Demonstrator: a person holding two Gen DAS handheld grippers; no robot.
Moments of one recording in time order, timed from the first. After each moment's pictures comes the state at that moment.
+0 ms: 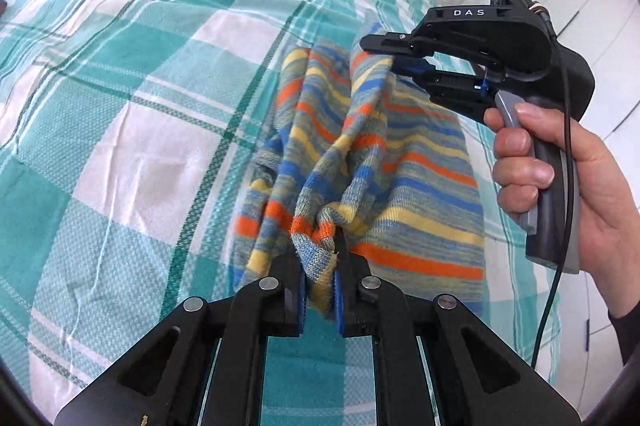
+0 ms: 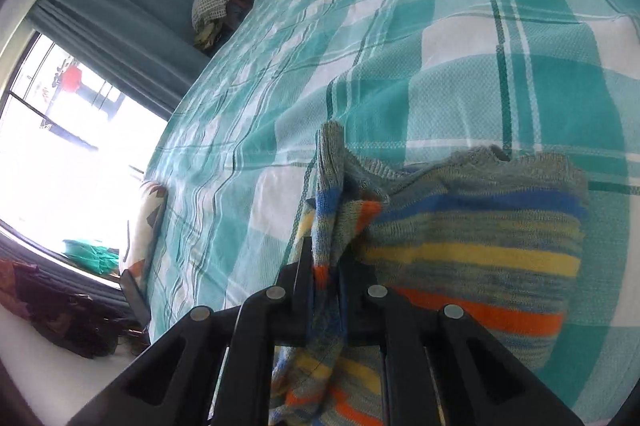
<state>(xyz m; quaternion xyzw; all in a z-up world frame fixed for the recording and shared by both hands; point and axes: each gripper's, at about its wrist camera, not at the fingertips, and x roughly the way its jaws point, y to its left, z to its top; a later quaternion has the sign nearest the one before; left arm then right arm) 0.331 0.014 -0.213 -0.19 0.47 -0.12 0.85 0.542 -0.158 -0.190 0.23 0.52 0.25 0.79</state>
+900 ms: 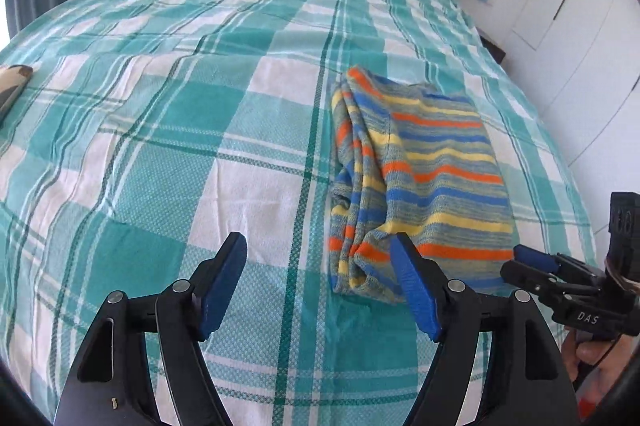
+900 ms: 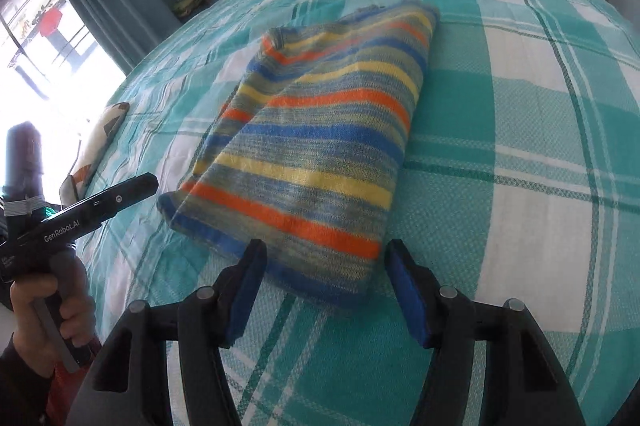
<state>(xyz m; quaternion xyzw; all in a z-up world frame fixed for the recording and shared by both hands) 0.323 0.051 -0.167 -0.09 0.45 -0.10 0.88 0.337 -0.202 -0.205 0.09 0.49 0.18 0.85</state>
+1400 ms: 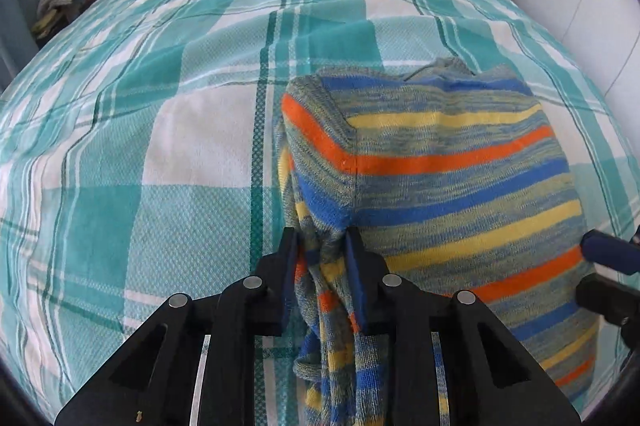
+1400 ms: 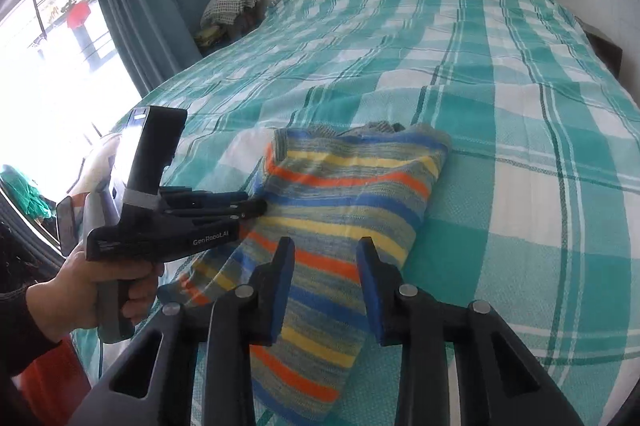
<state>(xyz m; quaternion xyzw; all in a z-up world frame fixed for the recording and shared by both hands) 0.463 -0.025 -0.220 0.05 0.49 -0.10 0.86 0.405 -0.193 -0.170 0.05 0.43 0.21 0.88</state>
